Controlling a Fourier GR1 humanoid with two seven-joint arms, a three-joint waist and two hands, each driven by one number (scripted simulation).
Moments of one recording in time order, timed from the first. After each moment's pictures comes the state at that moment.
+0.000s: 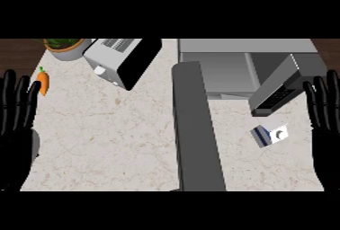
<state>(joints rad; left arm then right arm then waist) 0.01 0.12 0.03 -2.10 0.01 0.03 -0.03 0.00 -0.07 0.00 -2.10 0.02 -0.03 -0.01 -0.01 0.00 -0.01</state>
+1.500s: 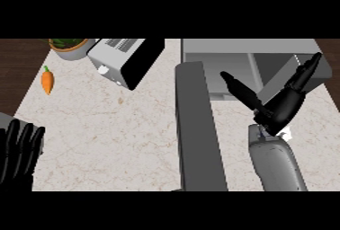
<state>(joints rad) 0.36 0.04 -0.01 -2.19 0.15 -0.08 -0.09 -0.38 -0.01 0.07 -1.52 0.46 -1.02 0.19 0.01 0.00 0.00</state>
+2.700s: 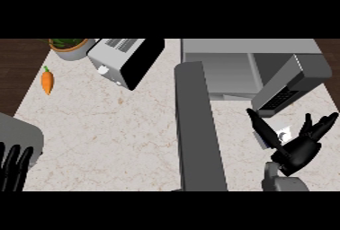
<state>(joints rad) 0.52 0.03 0.01 -2.25 0.18 -0.17 -0.17 -0.06 0.00 -0.02 -1.48 -0.03 -1.06 -0.29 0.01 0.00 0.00</state>
